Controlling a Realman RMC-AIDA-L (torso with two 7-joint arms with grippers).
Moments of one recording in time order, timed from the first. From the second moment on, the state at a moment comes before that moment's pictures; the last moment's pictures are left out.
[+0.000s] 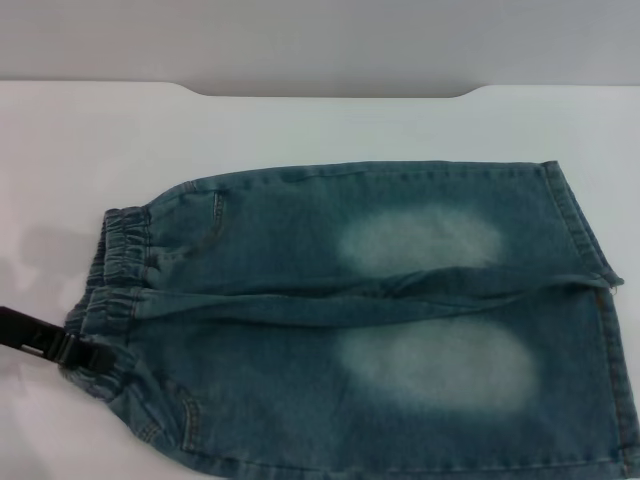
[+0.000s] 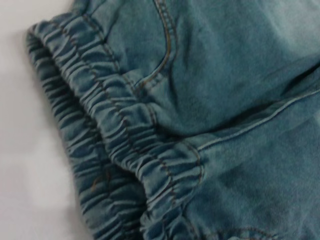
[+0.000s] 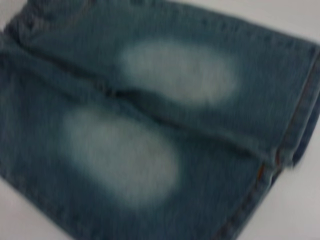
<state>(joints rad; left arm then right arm) -0.50 -2.02 0.84 1.08 2.55 1.76 -2.33 0.38 2.03 -0.67 -1.63 -2.54 -2.10 2.17</state>
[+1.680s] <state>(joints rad) -0.54 -2.03 0.85 1.08 2.55 1.76 -2.34 0.36 2.07 -0.93 -1.41 -2.70 -2.01 2.10</state>
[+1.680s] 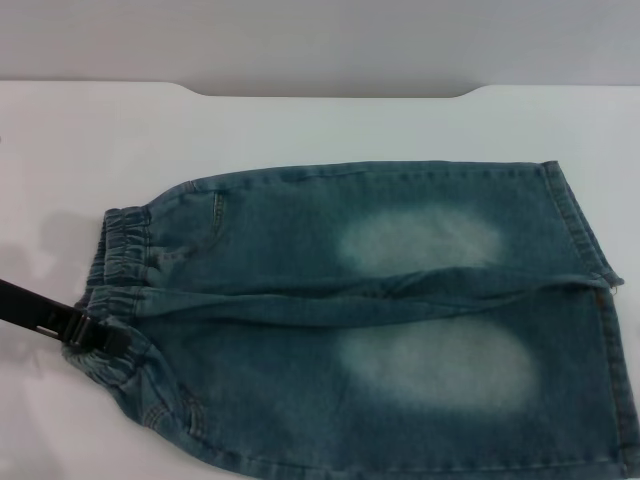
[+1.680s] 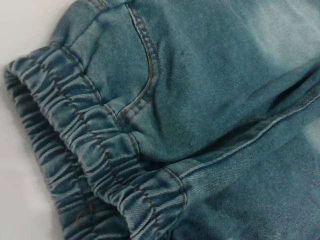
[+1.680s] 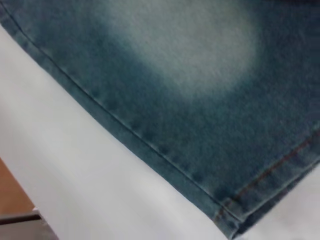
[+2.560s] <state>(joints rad) -0.55 -2.03 0.85 1.06 2.55 1.76 -2.33 0.42 2.07 -0.99 -1.31 -2.73 -1.94 2.12</state>
